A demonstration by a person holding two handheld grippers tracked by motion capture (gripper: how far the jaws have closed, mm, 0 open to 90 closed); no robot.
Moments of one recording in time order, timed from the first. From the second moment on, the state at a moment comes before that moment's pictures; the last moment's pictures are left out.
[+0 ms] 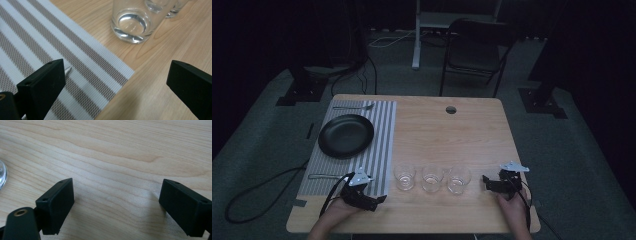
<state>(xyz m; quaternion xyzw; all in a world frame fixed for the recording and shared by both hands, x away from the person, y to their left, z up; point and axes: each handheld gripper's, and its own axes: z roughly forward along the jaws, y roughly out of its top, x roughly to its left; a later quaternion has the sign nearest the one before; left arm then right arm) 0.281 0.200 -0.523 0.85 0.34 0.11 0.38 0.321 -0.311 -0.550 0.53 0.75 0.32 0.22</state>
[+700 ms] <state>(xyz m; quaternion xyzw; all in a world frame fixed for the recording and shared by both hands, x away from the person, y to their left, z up) 0.297 0.165 -0.527 0.86 0.31 0.10 0.39 0.321 -0.311 -0.550 0.53 0.75 0.32 0.22</state>
